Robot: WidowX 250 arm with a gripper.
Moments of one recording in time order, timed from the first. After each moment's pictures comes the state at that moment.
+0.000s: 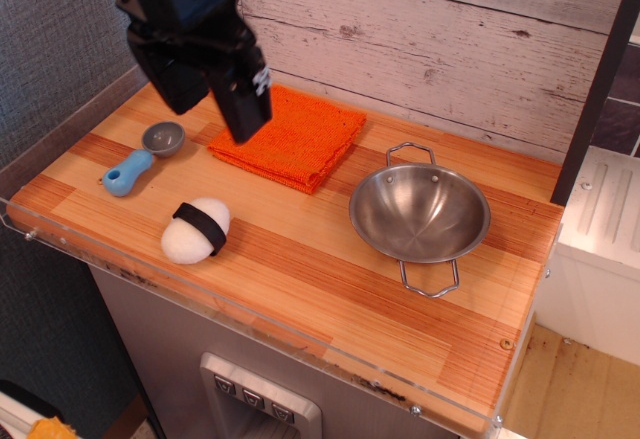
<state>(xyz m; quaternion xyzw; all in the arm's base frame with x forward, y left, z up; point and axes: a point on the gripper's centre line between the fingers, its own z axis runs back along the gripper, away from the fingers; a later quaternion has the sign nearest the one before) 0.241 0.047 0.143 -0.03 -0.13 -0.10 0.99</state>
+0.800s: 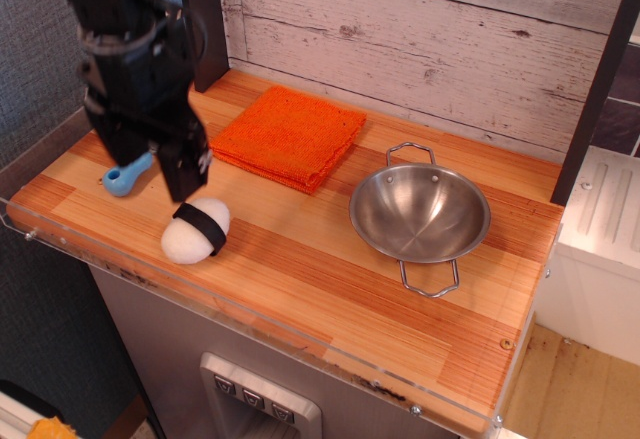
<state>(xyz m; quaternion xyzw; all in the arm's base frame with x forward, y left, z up) 0.237 0.096 0.076 0.04 -0.06 -0.07 0.99</state>
